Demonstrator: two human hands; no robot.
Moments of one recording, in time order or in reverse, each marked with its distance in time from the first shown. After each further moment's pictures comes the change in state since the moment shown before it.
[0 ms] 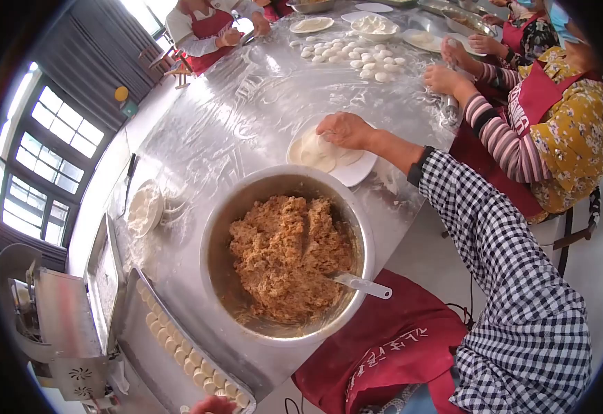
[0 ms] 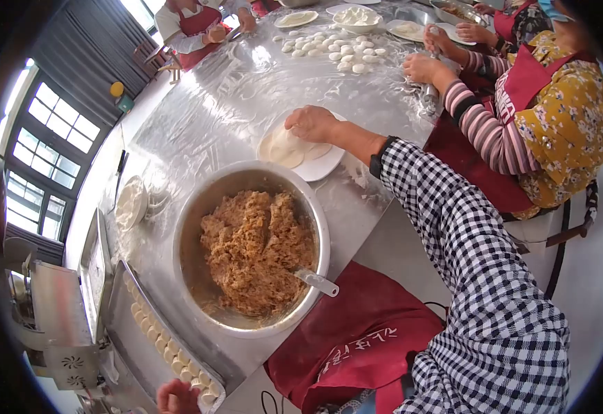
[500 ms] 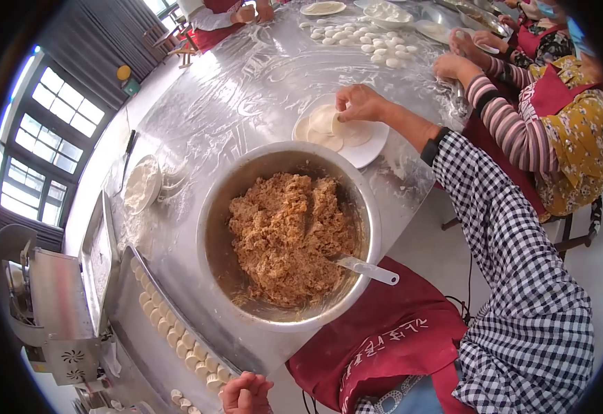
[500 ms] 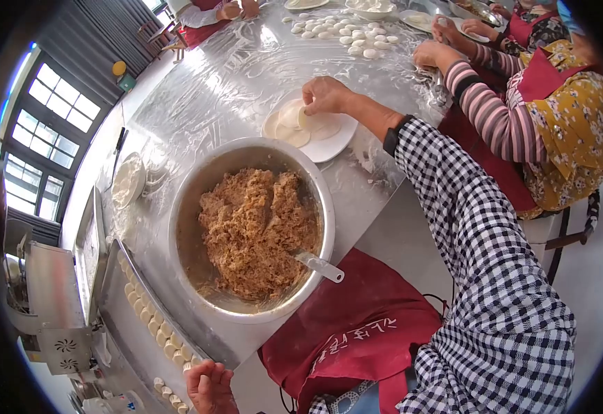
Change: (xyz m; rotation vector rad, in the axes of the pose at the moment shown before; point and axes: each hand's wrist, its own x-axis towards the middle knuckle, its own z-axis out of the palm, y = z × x) left_hand -0.016 -0.051 0.033 -0.167 0.043 -0.136; right_hand 0.005 0.000 -0.023 -0.047 -0.120 0.143
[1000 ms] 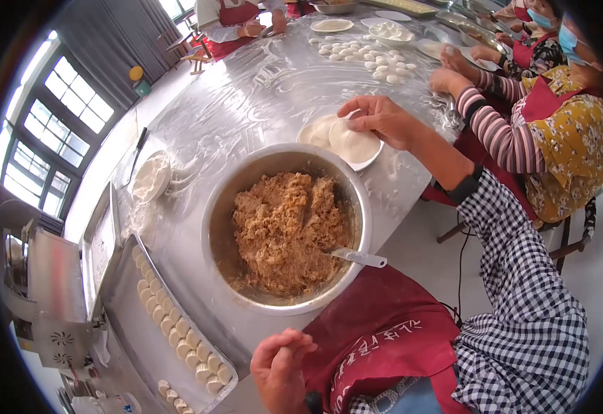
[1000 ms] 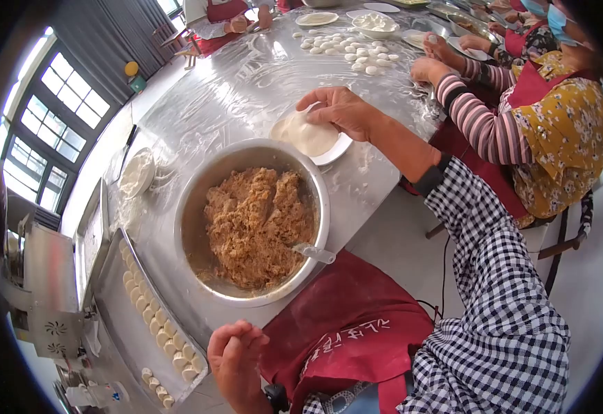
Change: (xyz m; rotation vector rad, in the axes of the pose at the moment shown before) left_hand 0.006 -0.035 0.068 -0.145 -0.230 -0.020; right_hand -0.075 -0.071 -0.042 1.162 -0.084 0.109
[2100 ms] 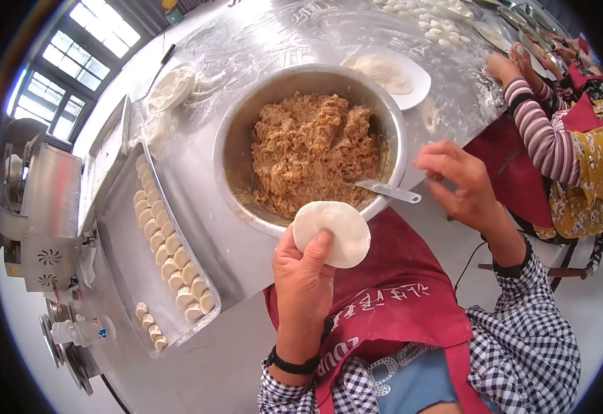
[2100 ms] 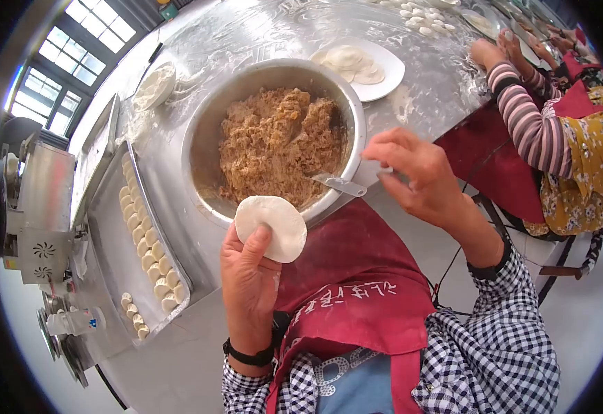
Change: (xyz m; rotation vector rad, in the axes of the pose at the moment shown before) left_hand 0.037 -0.026 0.035 -0.241 -0.029 -0.095; right_hand -0.154 0.006 0.085 -0.885 0.042 -0.477
